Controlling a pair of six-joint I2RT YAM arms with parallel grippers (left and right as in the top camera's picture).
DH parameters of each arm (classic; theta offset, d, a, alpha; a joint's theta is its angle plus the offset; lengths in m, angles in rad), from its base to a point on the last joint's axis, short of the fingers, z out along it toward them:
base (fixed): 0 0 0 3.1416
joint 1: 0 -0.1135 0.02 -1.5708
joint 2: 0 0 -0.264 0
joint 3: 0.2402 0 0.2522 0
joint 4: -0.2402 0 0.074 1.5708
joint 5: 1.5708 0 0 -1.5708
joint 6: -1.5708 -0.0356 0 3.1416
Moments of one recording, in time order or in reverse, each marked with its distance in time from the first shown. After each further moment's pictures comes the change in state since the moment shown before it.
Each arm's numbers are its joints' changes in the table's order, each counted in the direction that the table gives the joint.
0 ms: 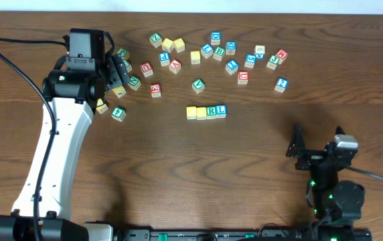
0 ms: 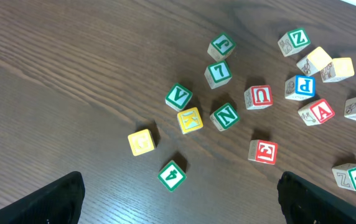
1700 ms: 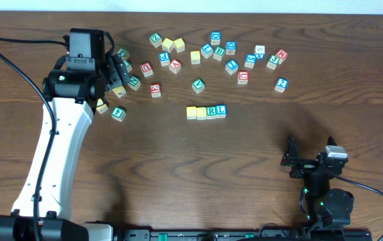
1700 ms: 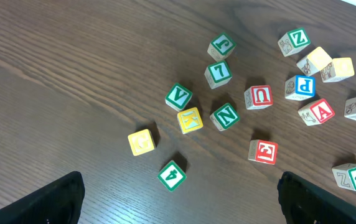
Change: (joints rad) left arm 0.000 0.000 0.000 0.000 0.000 0.000; right arm -0.002 0.186 -0.134 -0.077 0.000 0.000
